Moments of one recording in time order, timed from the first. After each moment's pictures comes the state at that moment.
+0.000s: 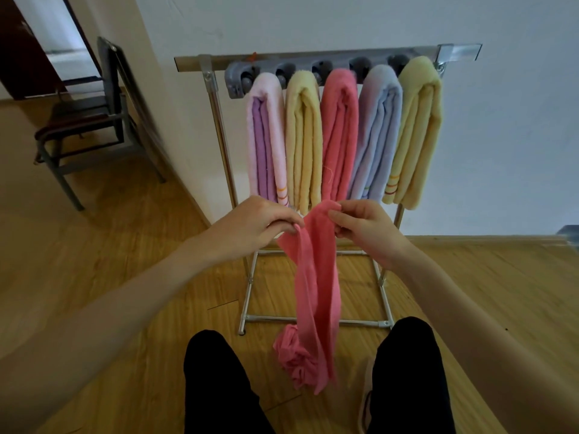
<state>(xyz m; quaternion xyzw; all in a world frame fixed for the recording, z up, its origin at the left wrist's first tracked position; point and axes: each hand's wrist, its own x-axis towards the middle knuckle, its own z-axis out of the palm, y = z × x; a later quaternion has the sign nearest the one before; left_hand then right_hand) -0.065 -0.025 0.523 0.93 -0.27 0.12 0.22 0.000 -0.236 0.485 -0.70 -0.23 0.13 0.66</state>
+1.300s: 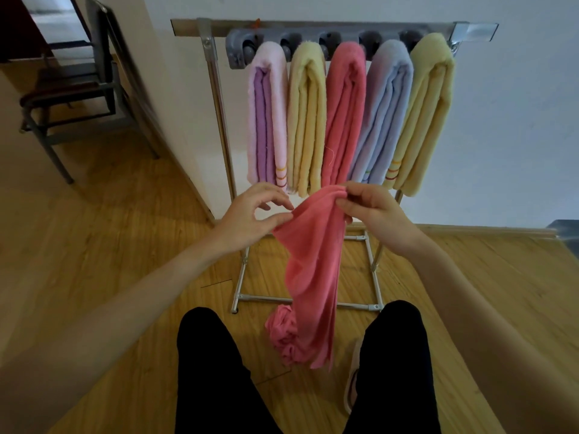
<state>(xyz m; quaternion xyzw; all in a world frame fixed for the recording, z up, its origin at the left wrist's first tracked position) -0.057 -0.016 0.467 0.89 -0.12 0.14 0.42 -0.009 -0.248 0.494 -0.74 -0.34 0.08 0.57</state>
